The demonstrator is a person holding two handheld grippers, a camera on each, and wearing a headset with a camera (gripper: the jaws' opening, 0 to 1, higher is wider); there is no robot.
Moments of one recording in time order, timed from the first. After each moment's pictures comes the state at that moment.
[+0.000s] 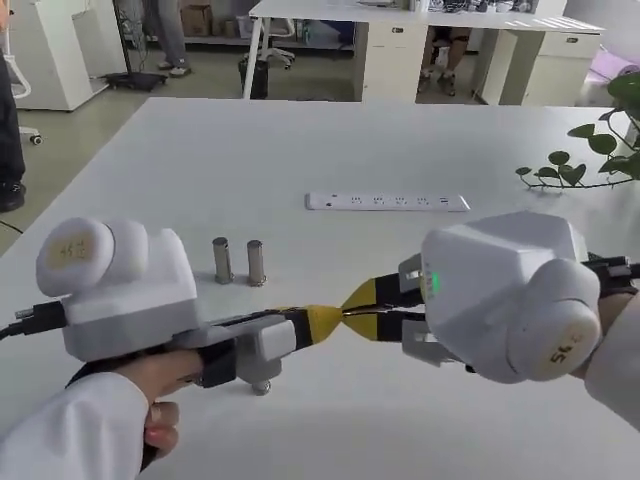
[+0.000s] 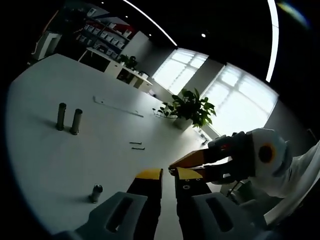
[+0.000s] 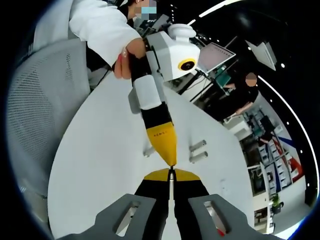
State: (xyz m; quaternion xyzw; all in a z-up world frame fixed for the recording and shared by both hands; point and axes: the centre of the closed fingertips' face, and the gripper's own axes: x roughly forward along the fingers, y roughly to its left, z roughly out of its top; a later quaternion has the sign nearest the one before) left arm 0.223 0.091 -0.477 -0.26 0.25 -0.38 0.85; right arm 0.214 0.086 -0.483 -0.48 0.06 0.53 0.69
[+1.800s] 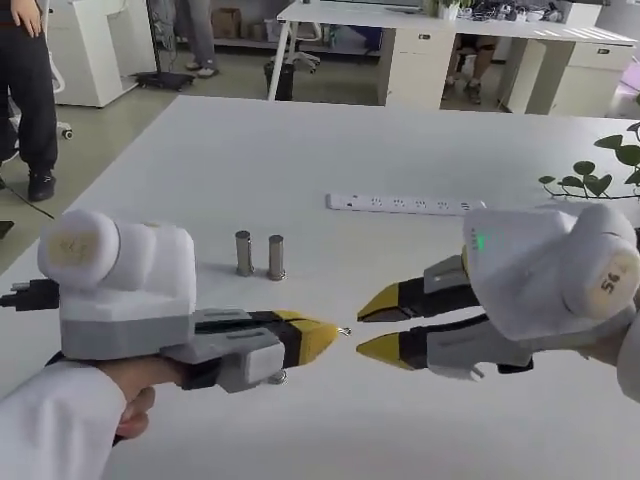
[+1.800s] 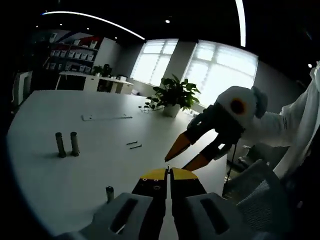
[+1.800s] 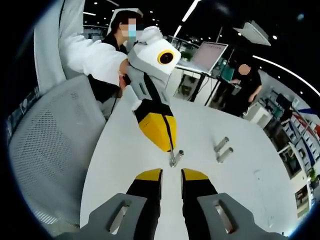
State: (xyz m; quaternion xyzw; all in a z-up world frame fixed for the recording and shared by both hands) left arm 0.185 0.103 -0.473 -0.08 0.20 -0.47 0.85; right arm 0.181 0.087 -0.491 -0.31 0.15 0.62 0.70
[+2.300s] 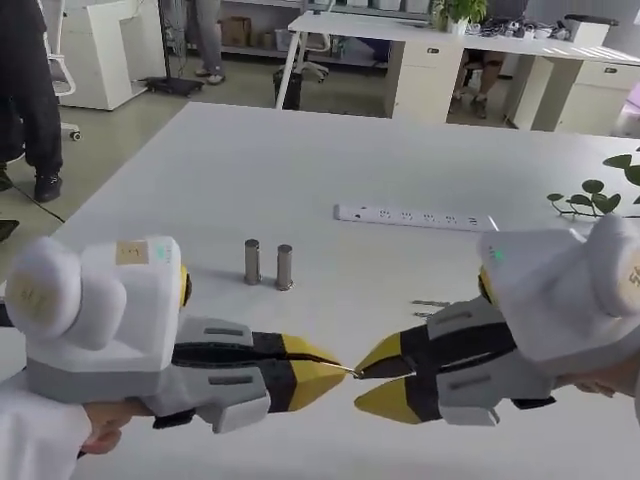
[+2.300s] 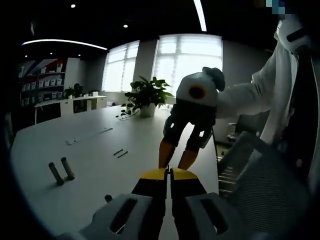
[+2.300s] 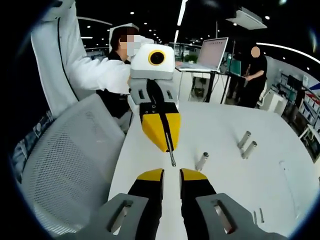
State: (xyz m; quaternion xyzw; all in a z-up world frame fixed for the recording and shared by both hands) left arm 0.159 0.104 -0.473 0.02 0.15 -0.56 0.82; right arm 0.154 0.097 -0.502 -0.26 0.20 0.67 0.67
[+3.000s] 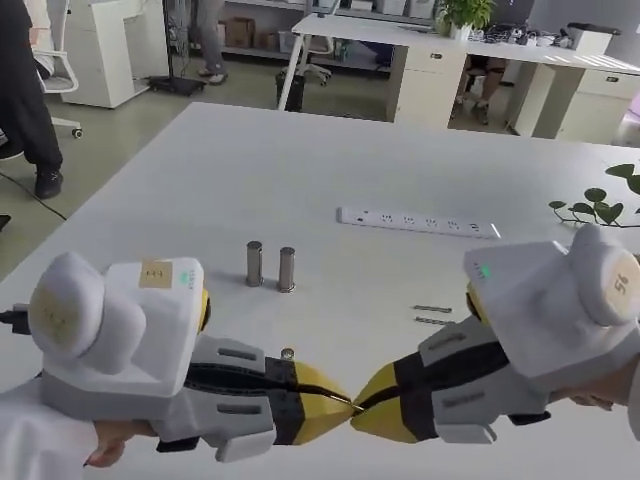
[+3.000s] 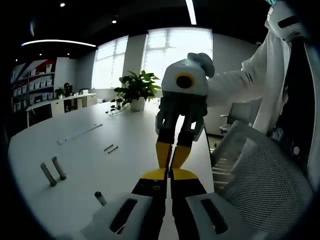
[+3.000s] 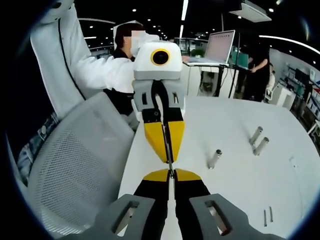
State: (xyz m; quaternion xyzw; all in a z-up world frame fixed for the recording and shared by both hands) left arm 0.148 0.096 -0.490 0.04 0.15 -0.59 0.79; right arm 0.139 0.101 -0.510 -0.25 0.23 0.69 0.64
